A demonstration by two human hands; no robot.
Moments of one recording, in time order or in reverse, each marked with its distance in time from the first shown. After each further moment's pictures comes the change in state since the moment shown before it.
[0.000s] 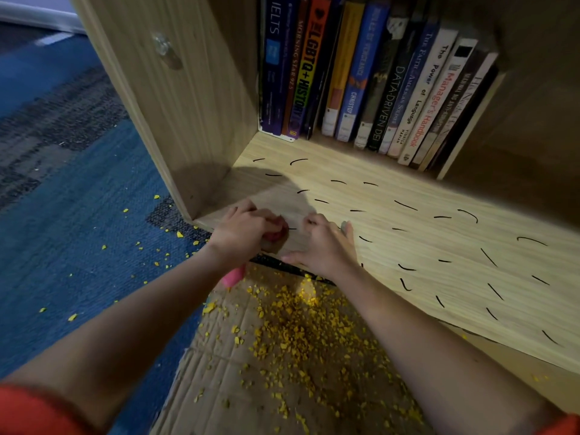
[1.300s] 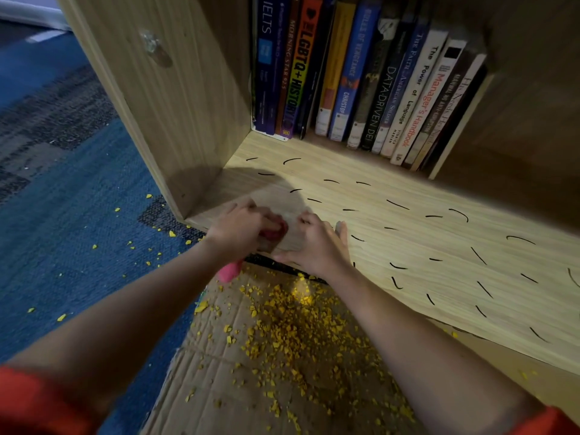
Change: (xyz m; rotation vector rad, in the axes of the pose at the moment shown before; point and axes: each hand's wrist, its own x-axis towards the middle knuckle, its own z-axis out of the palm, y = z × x) left_hand 0.012 0.000 0.005 0.020 0.027 0.043; right_hand 0.000 0.005 0.004 0.046 0.018 -0.003
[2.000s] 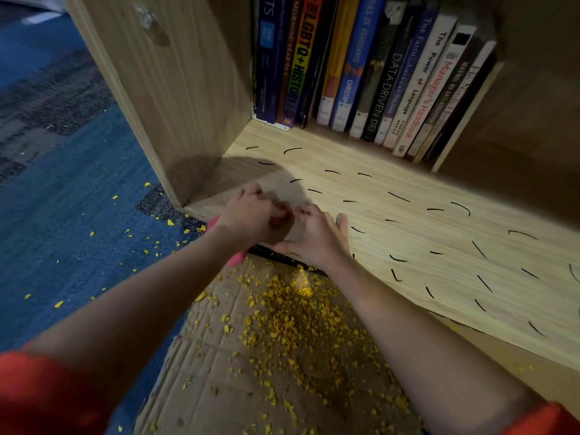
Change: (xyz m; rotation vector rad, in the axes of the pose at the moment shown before) left_hand 0.005 0.019 -0.005 0.005 -0.007 -0.041; right_hand 0.001 0.002 0.002 0.024 0.018 -0.005
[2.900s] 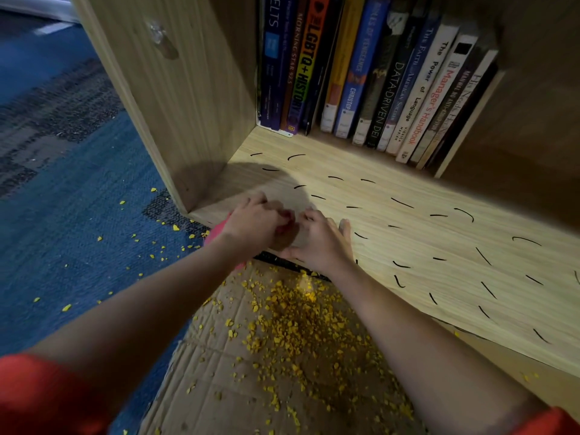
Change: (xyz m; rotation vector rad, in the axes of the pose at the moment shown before) left_hand -0.002 0.000 0.003 0.068 -0.012 -0.001; right_hand -0.001 -0.001 -0.002 -0.020 -0.014 -0.002
